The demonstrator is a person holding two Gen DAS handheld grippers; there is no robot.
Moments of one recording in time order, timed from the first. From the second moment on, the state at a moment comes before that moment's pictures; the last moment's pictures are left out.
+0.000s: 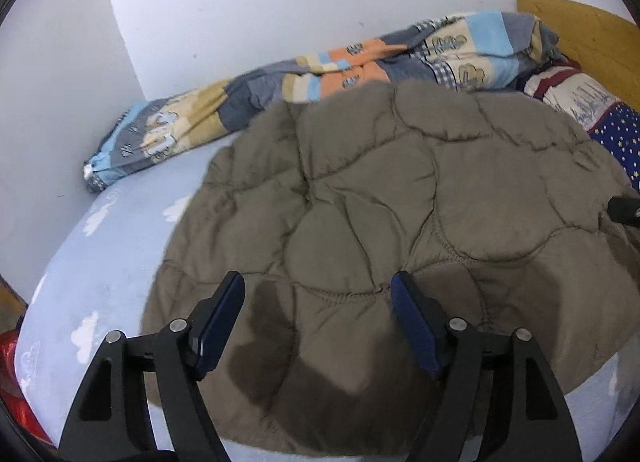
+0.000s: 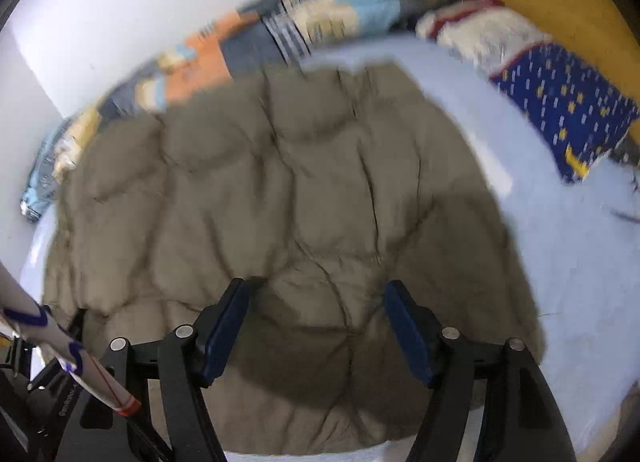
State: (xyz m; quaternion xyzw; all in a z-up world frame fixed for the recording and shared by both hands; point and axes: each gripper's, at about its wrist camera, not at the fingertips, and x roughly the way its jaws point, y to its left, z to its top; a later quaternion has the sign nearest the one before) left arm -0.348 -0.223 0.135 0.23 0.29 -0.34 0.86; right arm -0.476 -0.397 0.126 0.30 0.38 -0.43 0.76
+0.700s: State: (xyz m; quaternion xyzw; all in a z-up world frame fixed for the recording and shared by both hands) left arm -0.380 -0.169 0.169 0.18 0.29 -0.35 0.87; right arm -0.470 -0.309 0.172 0.16 0.37 -0.41 0.82
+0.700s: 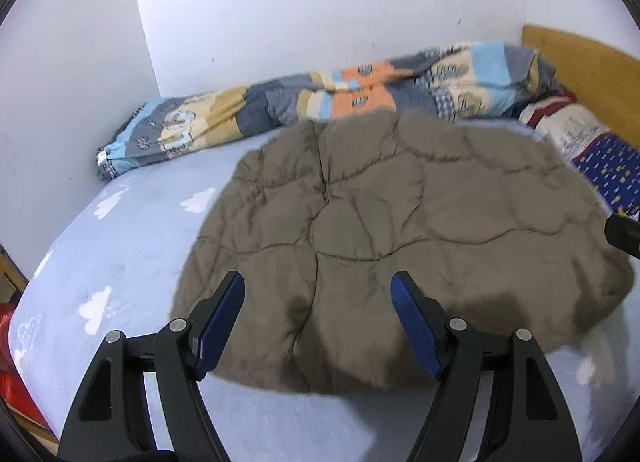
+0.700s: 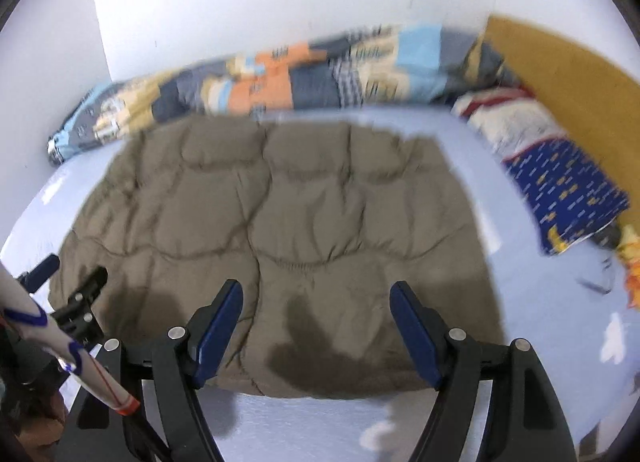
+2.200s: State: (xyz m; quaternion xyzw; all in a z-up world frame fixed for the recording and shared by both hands) left arm -0.447 -0.010 0.252 0.10 0.28 -0.37 0.88; right arm -0.531 -0.129 0.255 0.11 0.27 -0.41 0.86
